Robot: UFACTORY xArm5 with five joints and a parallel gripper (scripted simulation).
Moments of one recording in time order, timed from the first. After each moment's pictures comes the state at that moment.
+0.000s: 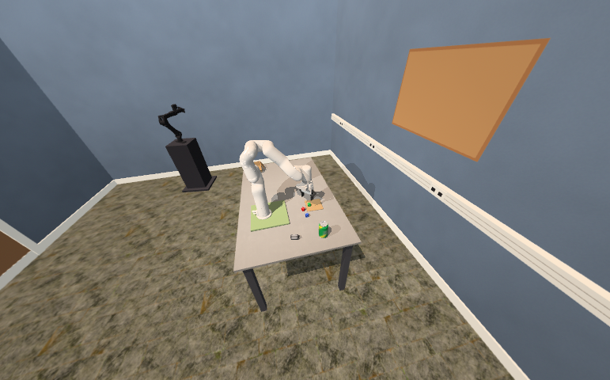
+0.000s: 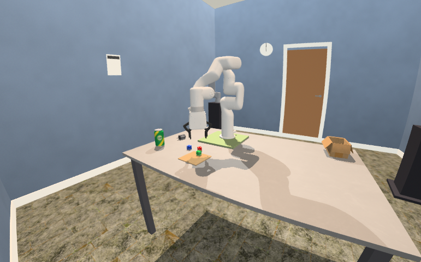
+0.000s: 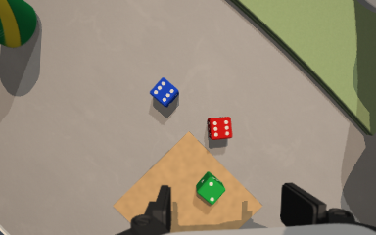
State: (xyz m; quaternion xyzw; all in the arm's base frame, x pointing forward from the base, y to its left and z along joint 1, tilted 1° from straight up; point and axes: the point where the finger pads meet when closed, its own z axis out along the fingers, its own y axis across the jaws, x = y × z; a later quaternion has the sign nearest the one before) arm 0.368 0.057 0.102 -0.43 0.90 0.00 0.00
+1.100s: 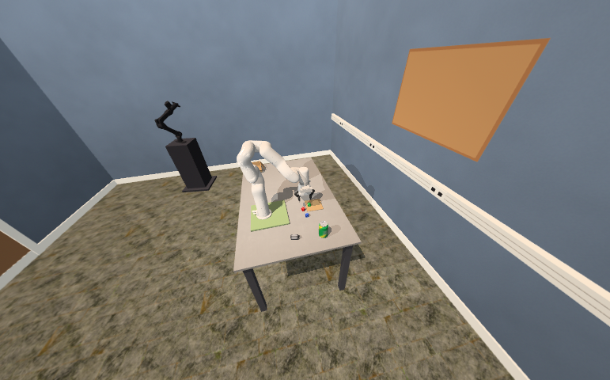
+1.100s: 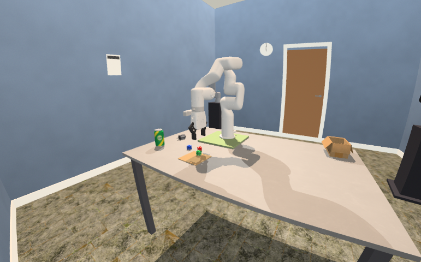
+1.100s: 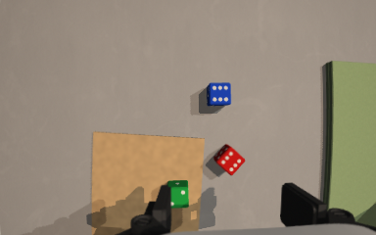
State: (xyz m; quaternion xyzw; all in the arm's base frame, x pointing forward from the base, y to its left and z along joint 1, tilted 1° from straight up) arm 0.346 0.040 0.098 -0.76 0.65 0.00 0.00
